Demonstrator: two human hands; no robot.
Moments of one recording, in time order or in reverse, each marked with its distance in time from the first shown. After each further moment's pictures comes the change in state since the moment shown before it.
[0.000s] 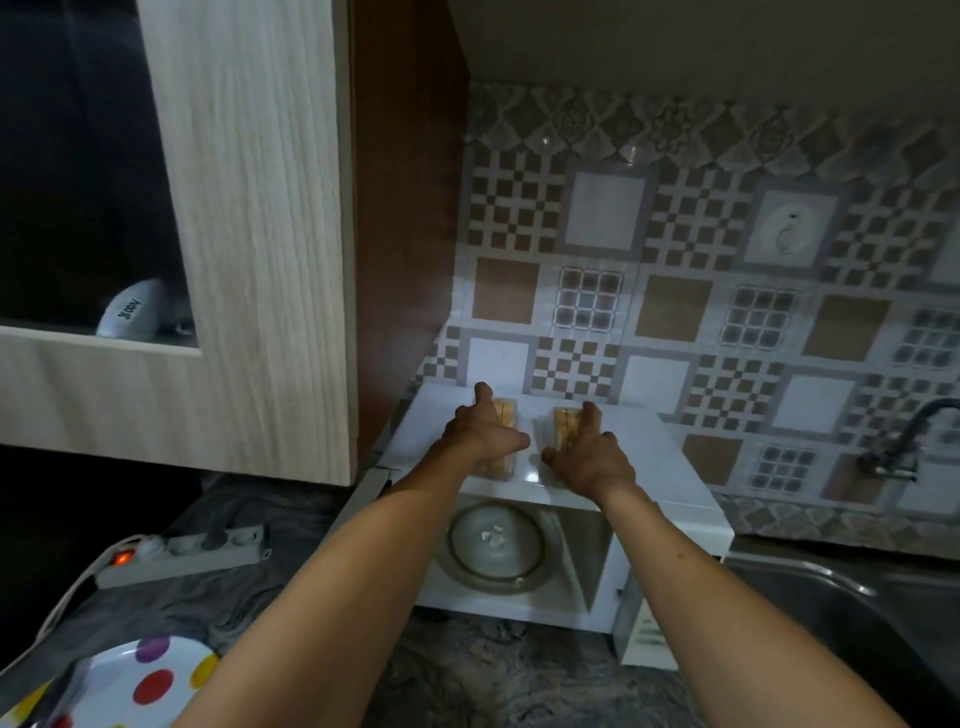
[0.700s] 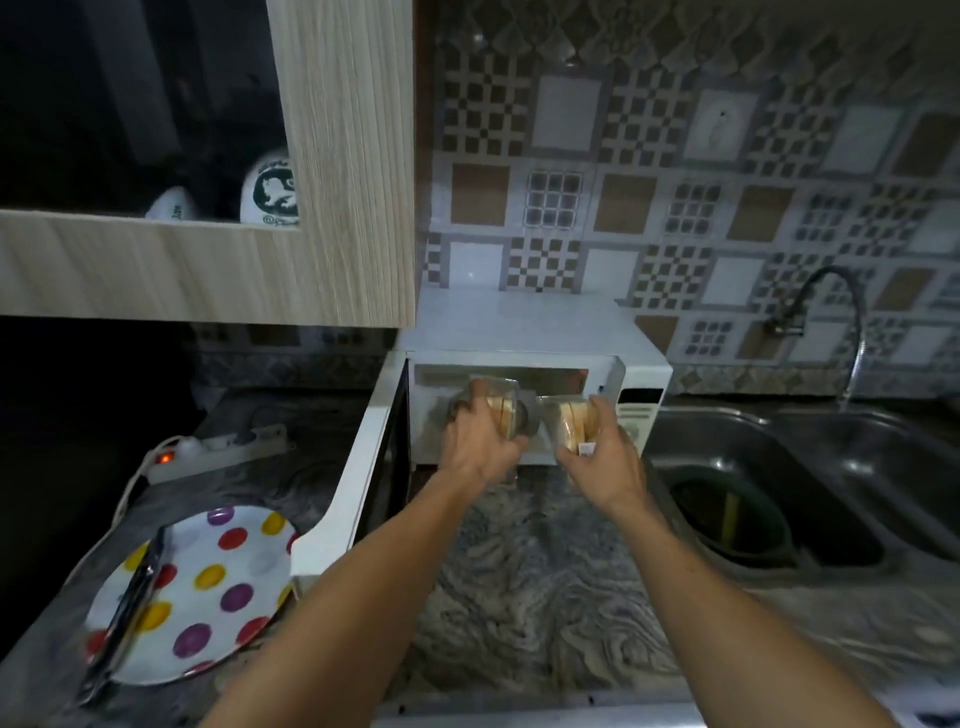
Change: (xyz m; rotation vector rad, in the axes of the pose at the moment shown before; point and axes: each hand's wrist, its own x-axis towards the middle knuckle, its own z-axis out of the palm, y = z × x) left_hand -0.186 -0.090 0.053 0.037 0.107 0.198; right_hand -0.219 0.064 0.042 0.158 0.200 0.024
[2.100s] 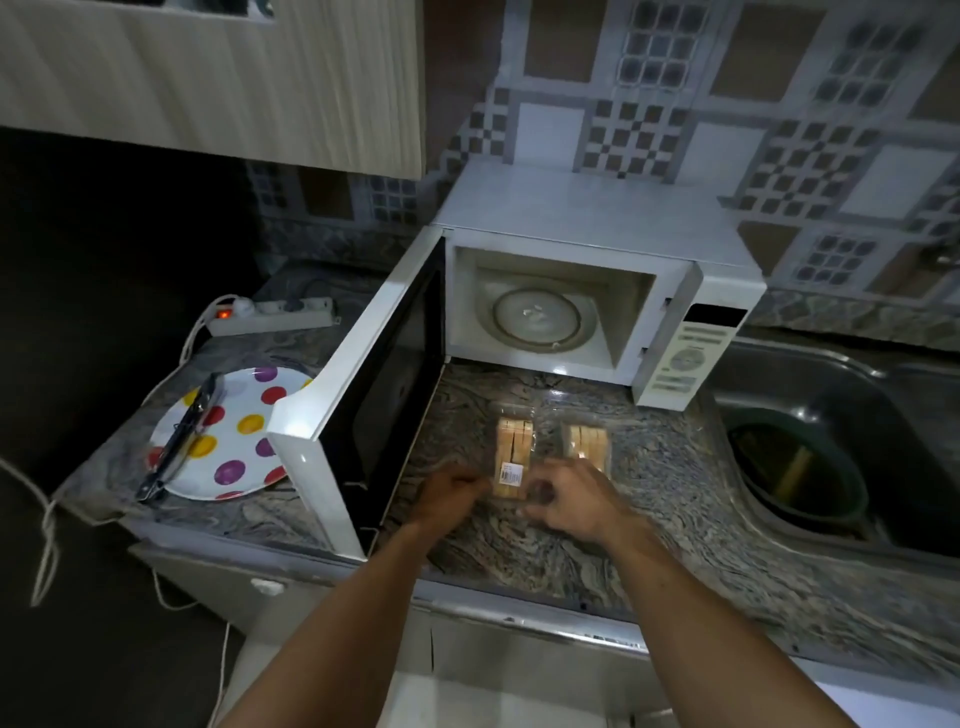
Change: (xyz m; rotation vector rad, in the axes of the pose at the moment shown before) left_hand -0.112 -0.122 0.109 -0.521 -0.163 -0.529; right_hand -0.050 0.092 0.076 -0.393 -0.746 -0.509
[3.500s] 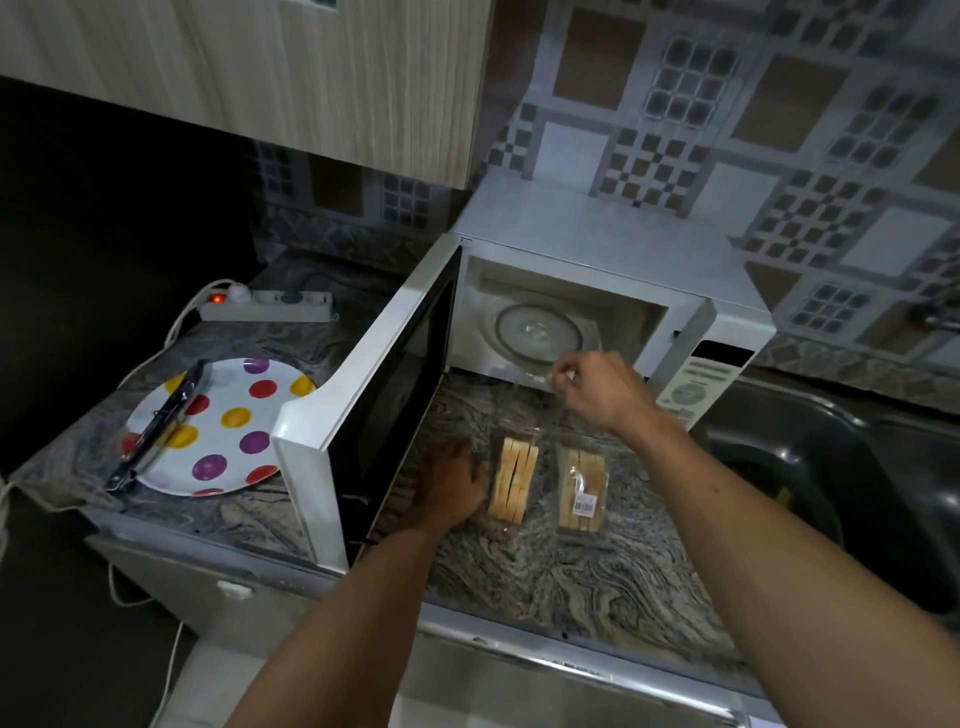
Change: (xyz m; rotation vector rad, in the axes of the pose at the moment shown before) left_hand 0.052 0.000 0.010 0.572 0.141 0.195; right_hand 0.063 -0.027 -0.135 -0.056 0.249 0.129
